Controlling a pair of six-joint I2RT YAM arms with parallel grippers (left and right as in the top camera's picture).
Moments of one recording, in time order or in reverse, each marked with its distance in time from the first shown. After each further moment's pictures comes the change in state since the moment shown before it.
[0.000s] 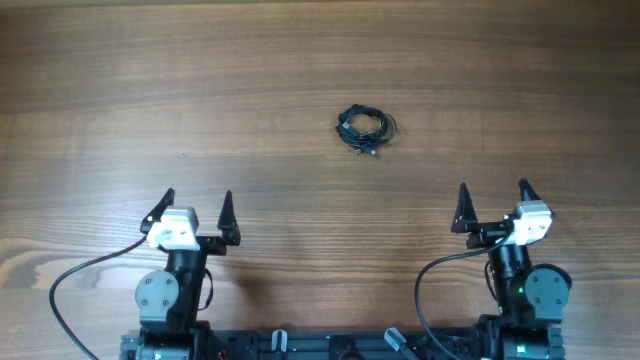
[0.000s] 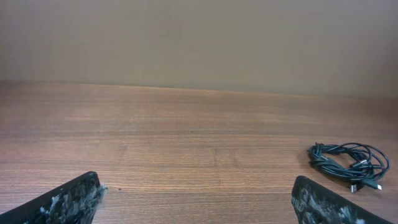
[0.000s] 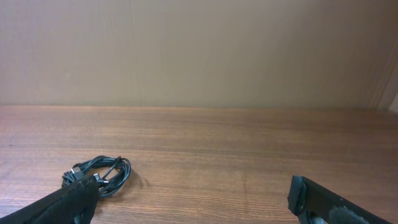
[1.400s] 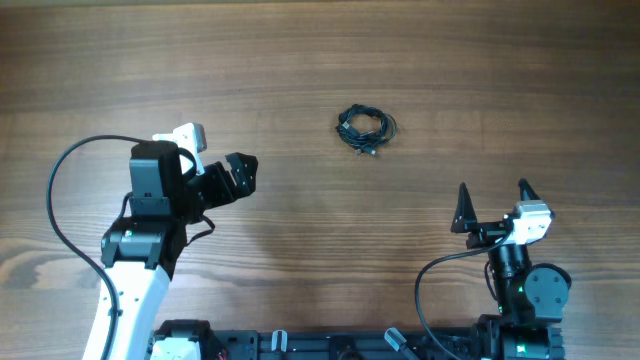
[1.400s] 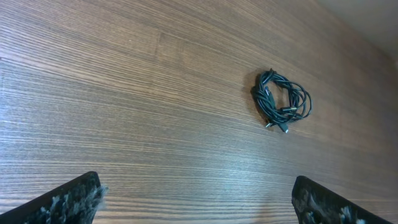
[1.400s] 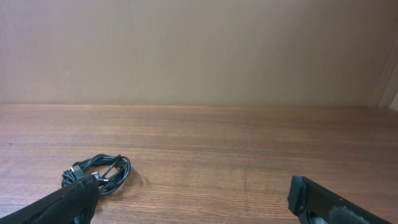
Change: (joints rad) left arm 0.000 1.006 0.710 -0.434 0.284 -0.353; right arm 0.000 0.006 0.000 0.000 0.000 0.000
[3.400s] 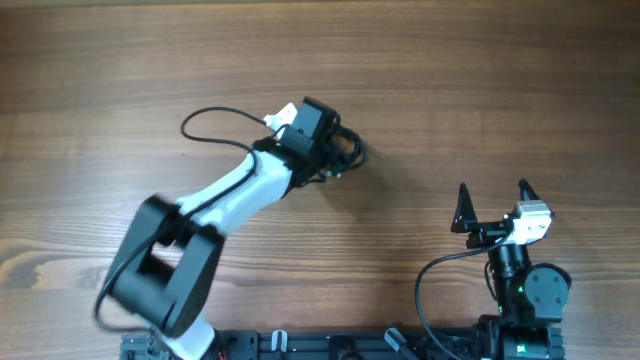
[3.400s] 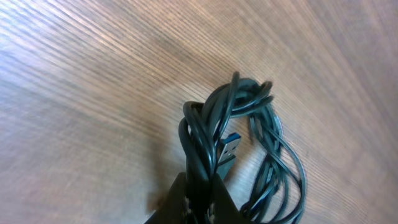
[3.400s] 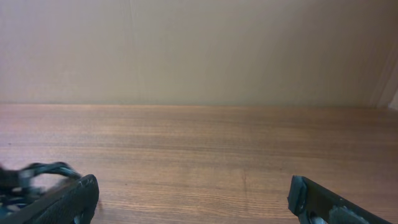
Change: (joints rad) left arm -0.512 0.780 0.362 0.187 -0.349 -0.718; right arm 0.000 0.001 0.000 0.000 0.003 0.000
